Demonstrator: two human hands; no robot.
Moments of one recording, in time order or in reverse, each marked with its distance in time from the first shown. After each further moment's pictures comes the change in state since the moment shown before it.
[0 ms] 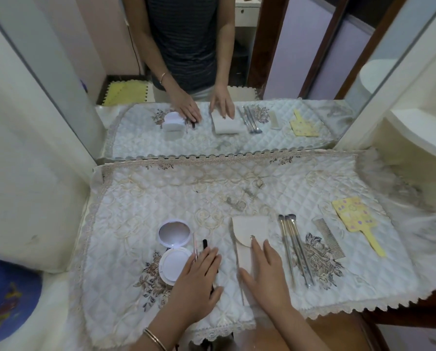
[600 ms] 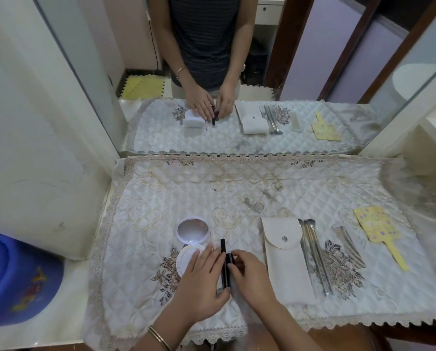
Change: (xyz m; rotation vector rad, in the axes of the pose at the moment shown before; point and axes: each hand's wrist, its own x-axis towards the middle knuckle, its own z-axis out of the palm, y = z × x) left_hand -0.011 -0.015 -0.008 -0.103 0.017 -0.088; right_hand 0.011 -0.044 0.036 0.171 -0.110 -0.090
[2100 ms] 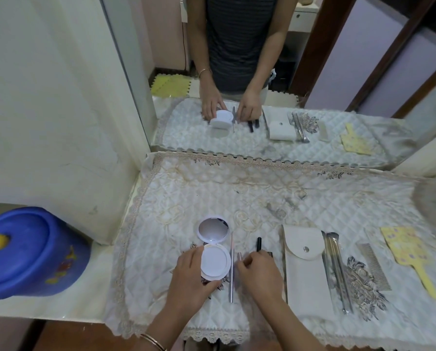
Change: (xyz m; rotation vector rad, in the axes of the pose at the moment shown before) left_hand -0.025 -0.034 -0.001 -0.455 0.323 -0.384; right_hand 0.014 -0.028 0.011 -0.268 0.013 0.151
